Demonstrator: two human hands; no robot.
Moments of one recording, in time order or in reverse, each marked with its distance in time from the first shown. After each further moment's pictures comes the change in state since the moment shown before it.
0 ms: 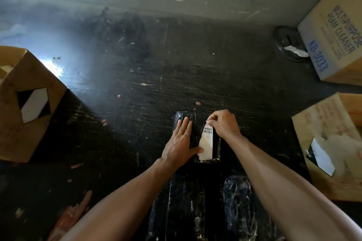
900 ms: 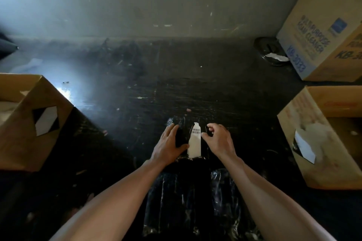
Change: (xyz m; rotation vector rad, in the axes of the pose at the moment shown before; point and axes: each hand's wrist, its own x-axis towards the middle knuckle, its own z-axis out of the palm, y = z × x) left_hand -0.024 0.014 -0.016 -0.030 0.075 -0.112; right_hand -0.074 0.029 -0.008 0.127 0.130 0.004
